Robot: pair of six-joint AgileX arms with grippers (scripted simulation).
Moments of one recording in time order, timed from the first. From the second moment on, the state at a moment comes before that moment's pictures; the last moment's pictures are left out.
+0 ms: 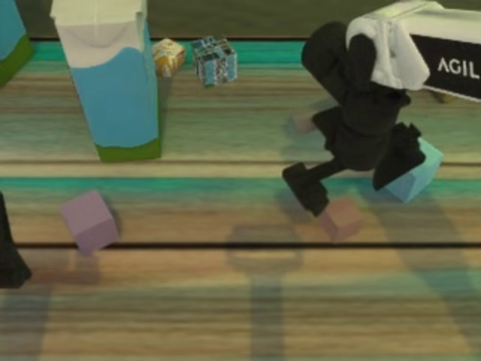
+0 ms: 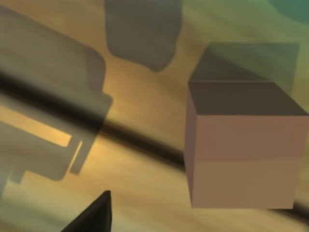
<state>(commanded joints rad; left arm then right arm) 0.00 0.00 0.00 0.00 0.00 0.00 0.50 2.15 1.65 -1.07 0.00 0.06</state>
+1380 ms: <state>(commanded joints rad) 0.00 0.00 0.00 0.00 0.00 0.00 0.51 2.26 1.50 -0.82 0.00 0.07</state>
